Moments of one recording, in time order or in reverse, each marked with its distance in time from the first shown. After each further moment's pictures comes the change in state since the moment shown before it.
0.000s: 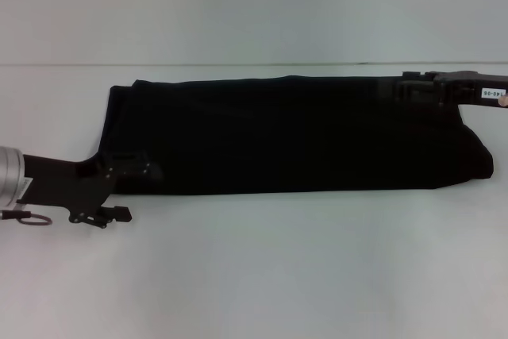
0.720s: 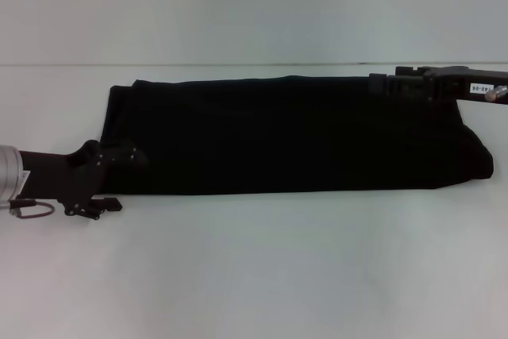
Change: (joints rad) left arm 0.000 0.001 -0.035 -0.053 0.001 -0.146 -0.101; right arm 0.019 0.015 -0.002 0.008 0.001 0.046 -0.007
